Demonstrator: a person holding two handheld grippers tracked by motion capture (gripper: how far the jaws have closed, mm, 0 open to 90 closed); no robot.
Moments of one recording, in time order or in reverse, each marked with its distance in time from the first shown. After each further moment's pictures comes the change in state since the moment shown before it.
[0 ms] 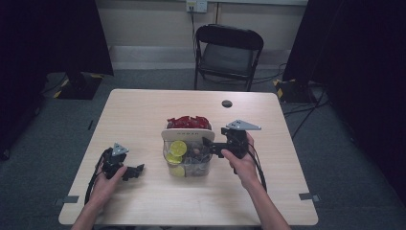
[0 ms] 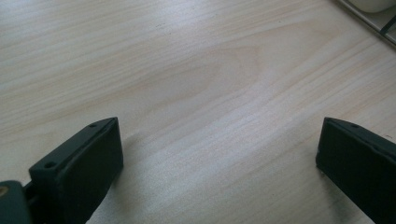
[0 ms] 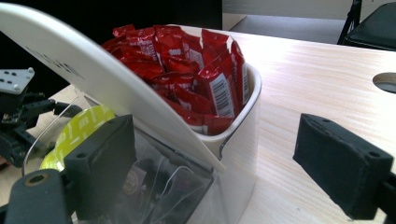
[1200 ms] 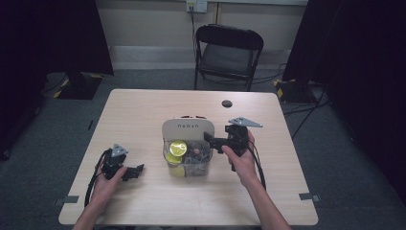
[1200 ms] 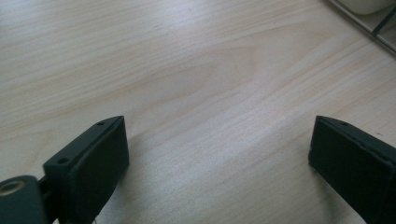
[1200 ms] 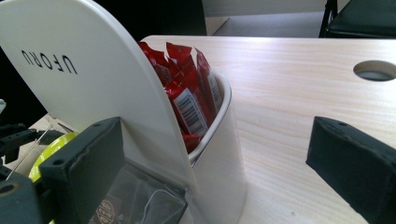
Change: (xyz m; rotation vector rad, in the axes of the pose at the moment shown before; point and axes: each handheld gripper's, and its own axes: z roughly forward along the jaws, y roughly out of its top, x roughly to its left) left arm -0.002 -0.002 -0.004 -0.018 -0.005 0.008; right arm -0.010 0.002 0.008 -0.014 -0.055 0.104
